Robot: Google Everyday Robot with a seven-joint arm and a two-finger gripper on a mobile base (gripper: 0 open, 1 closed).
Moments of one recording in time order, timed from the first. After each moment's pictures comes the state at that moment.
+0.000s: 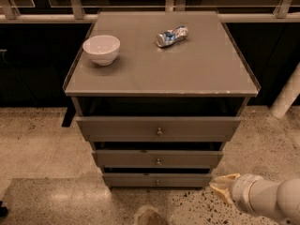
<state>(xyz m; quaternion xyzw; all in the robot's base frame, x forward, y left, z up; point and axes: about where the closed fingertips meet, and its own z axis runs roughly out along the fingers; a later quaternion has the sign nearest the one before) 0.391 -0.228 0.614 -0.31 0.89 0.08 0.33</state>
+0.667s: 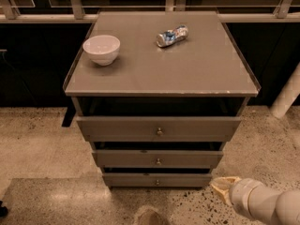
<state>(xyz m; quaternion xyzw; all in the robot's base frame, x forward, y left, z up) 0.395 -0.232 0.601 -0.29 0.88 0.08 0.36</state>
